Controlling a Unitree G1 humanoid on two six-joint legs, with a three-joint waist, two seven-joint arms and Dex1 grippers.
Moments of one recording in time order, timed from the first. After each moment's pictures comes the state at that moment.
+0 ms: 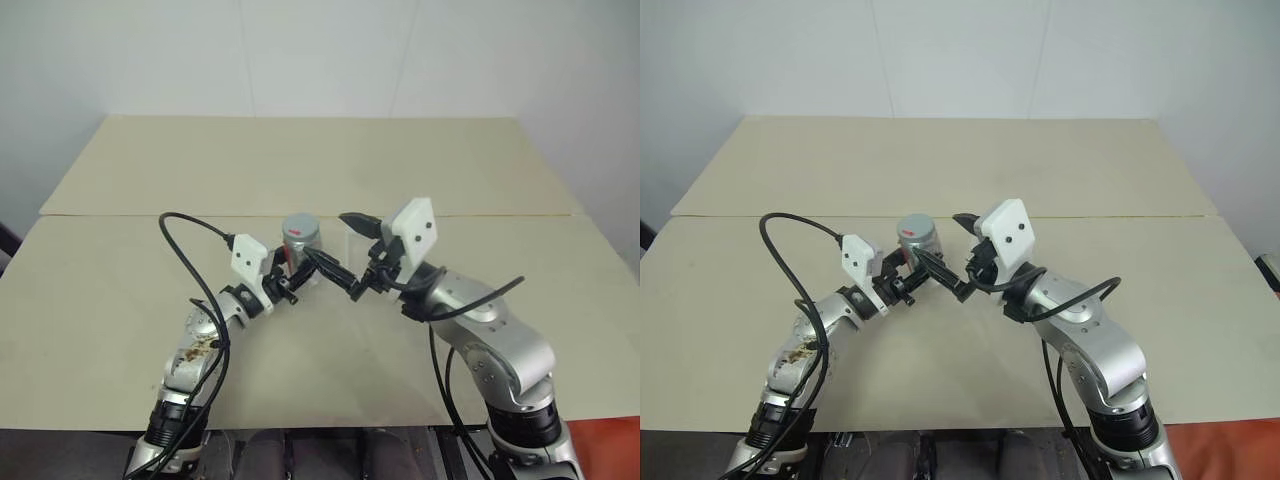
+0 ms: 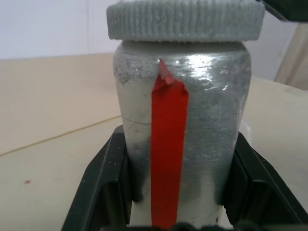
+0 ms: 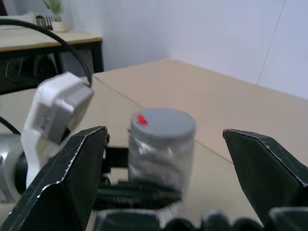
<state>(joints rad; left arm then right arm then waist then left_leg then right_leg) -0.25 0.25 -0.09 -0.19 -0.35 0.25 -0.54 -0.42 -0.32 0.17 -0.62 0.44 0.68 0.37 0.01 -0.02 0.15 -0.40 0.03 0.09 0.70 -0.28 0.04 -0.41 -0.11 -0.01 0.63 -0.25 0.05</state>
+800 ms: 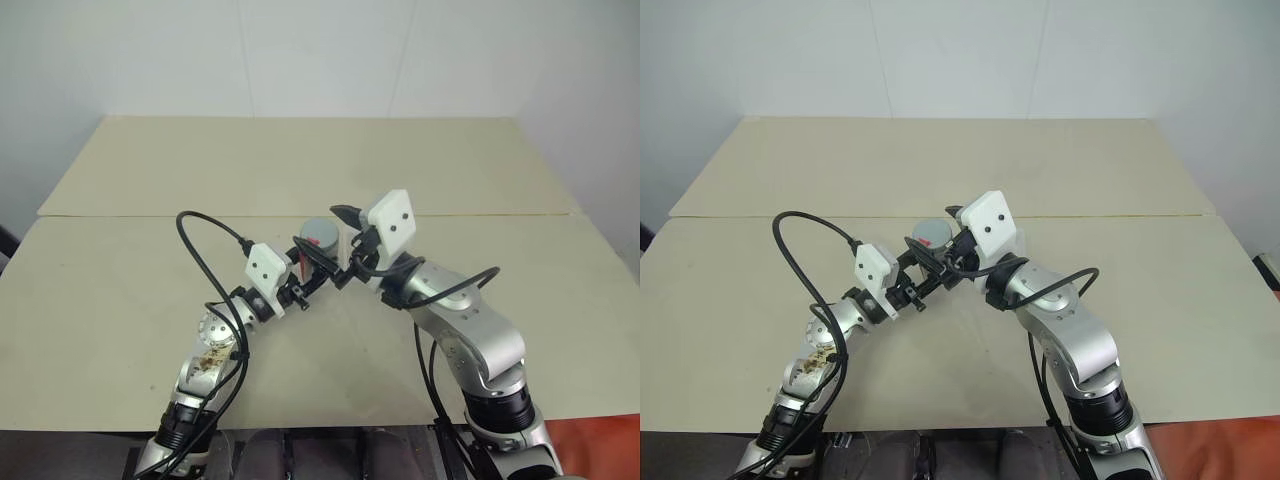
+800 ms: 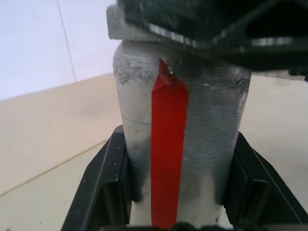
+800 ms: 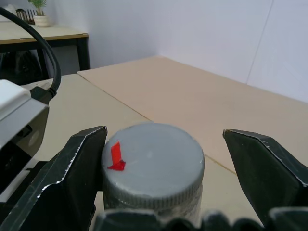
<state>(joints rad) -0.24 0.23 -0.14 -0.16 -0.23 0.06 -0.57 -0.47 -0.24 0.20 -0.53 0.33 0.68 0.35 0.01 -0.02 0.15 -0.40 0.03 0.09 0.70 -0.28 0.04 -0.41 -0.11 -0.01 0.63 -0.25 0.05</state>
